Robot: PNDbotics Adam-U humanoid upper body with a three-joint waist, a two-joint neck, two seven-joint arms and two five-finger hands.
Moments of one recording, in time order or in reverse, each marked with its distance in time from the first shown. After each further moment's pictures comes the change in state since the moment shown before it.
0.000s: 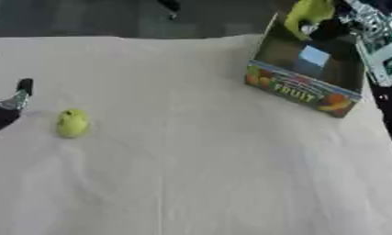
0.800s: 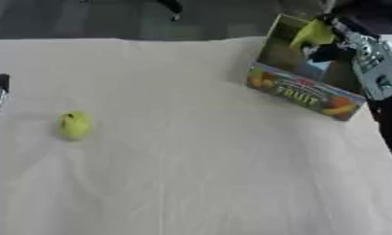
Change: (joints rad) left arm 0.001 0.016 0.021 -0.006 0.010 0.020 0.029; right arm -0.007 -0.005 -0.003 0.098 0.138 -0.121 0.051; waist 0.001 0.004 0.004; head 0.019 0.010
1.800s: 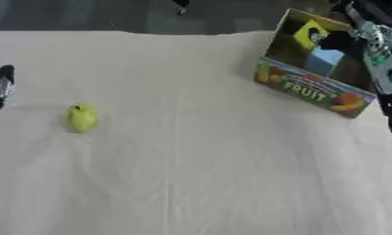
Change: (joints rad) left arm 0.001 0.000 0.000 0.000 0.001 0.004 0.004; right arm 0.000 0.000 -0.003 -0.043 0.018 0.018 -0.060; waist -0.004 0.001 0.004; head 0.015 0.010
